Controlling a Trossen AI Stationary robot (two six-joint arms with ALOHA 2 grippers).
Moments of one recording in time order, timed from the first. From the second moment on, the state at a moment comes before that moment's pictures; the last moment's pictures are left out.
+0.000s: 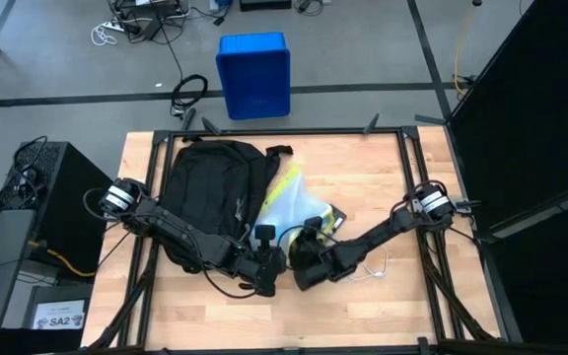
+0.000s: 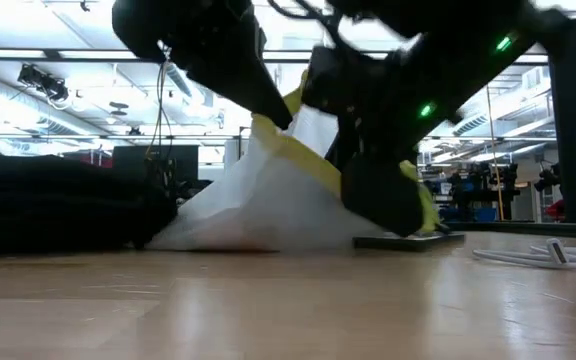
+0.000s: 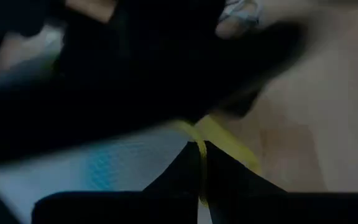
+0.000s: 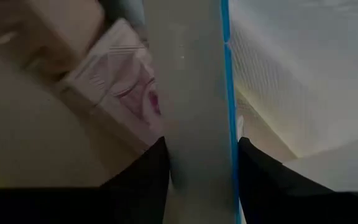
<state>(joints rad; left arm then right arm) -0.45 1.78 1.24 -0.38 -0.56 -0.14 0.44 2.03 1.24 -0.37 1.00 0.07</state>
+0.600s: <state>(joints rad) -0.44 1.78 1.24 -0.49 -0.76 -0.21 0.60 2.03 1.43 -0.90 0.86 0.46</state>
